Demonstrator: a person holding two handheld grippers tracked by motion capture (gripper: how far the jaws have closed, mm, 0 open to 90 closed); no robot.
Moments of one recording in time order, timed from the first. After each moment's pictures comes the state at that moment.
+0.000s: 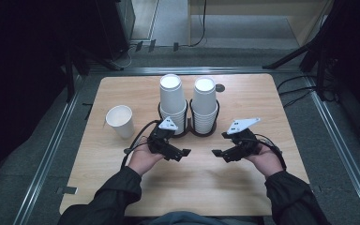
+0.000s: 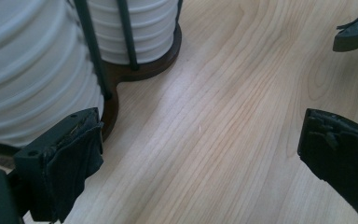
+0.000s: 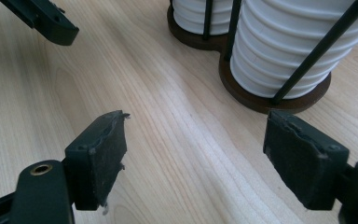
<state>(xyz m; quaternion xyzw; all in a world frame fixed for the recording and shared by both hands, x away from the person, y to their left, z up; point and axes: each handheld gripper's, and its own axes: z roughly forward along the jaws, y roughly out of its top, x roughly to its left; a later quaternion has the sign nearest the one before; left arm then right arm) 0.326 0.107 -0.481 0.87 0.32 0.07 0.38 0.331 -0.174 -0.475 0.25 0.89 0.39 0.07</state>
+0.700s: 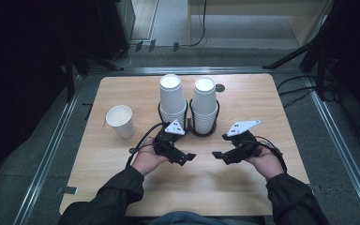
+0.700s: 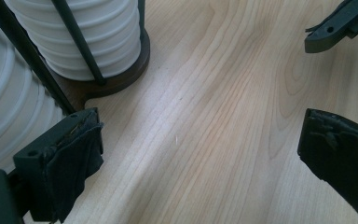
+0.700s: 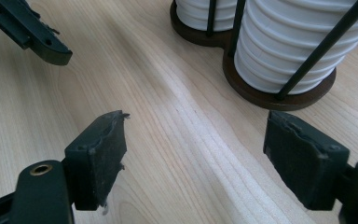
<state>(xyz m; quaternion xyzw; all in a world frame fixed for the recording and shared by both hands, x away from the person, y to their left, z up) 0.323 0.095 -0.483 0.88 0.27 0.05 0.38 0.326 -0.174 -0.476 0.25 0.89 0.39 0.07</state>
